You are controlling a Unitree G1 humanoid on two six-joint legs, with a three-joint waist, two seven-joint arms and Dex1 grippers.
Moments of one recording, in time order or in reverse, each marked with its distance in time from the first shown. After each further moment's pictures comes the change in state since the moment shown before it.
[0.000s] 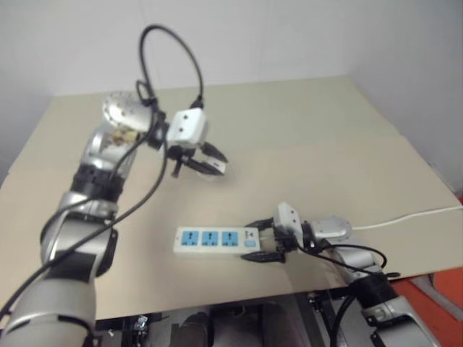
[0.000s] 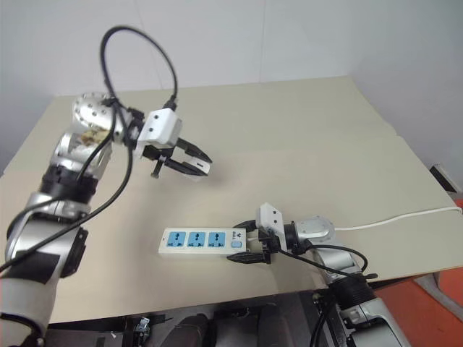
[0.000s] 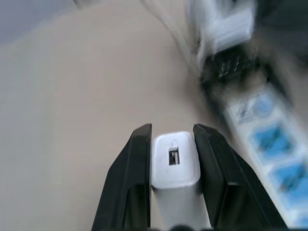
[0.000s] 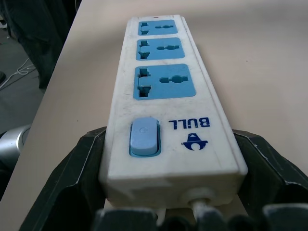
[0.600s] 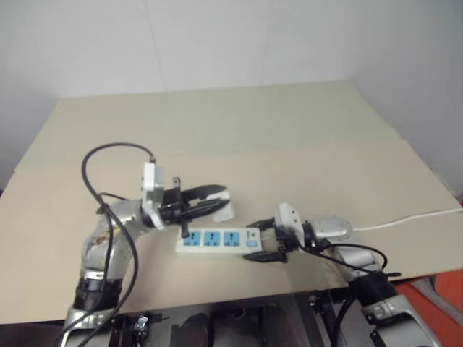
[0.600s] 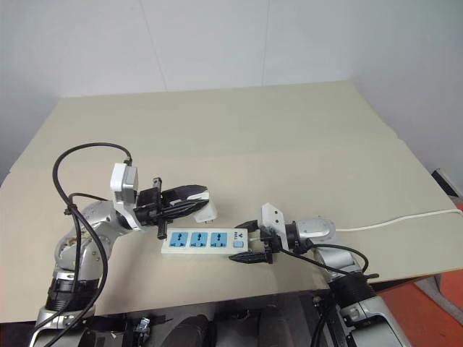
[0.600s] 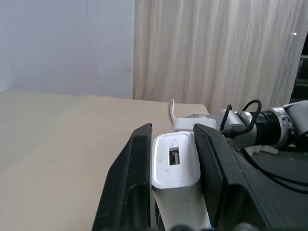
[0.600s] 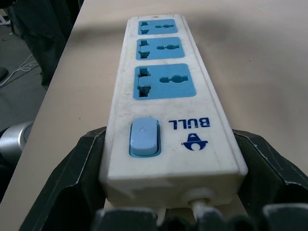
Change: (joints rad) left arm 0.619 -0.206 0.201 -0.533 -0.331 0.147 0.375; right arm -0.009 0.000 0.003 0.045 -0.002 -0.023 0.015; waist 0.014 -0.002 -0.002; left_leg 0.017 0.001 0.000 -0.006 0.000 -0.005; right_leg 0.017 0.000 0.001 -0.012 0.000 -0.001
